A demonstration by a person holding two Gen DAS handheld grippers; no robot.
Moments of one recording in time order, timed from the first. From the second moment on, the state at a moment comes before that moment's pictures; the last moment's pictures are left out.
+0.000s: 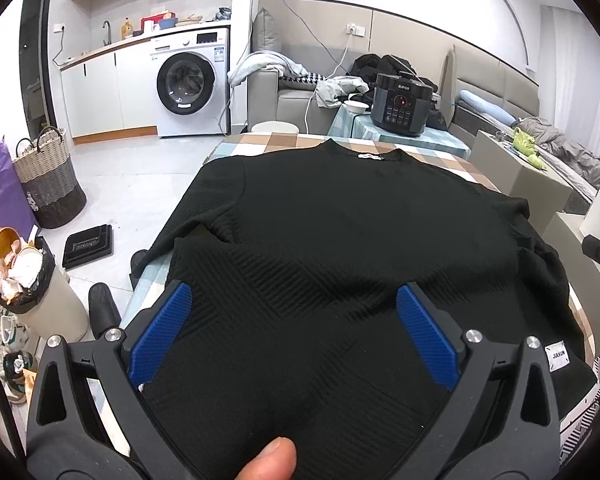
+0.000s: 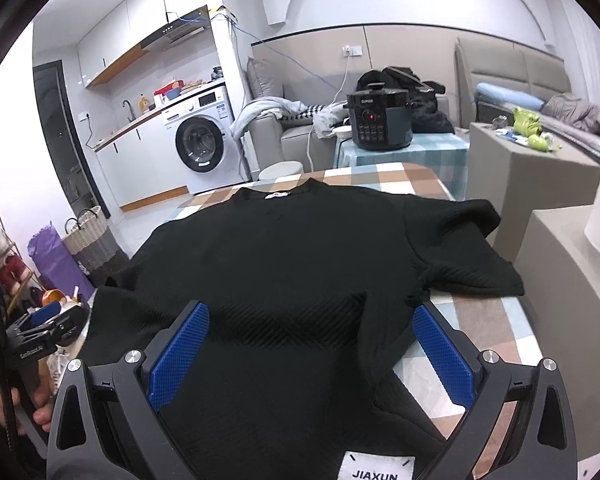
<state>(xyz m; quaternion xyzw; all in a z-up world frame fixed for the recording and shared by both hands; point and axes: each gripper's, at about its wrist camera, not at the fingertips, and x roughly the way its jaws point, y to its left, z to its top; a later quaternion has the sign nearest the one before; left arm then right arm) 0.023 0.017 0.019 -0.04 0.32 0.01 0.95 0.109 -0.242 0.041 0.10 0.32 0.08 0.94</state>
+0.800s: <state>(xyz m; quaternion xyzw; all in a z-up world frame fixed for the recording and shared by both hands) 0.112 0.059 -0.003 -0.08 0.36 0.03 0.93 0.178 -0.384 -0.024 0.29 0.40 -0.06 0.87</state>
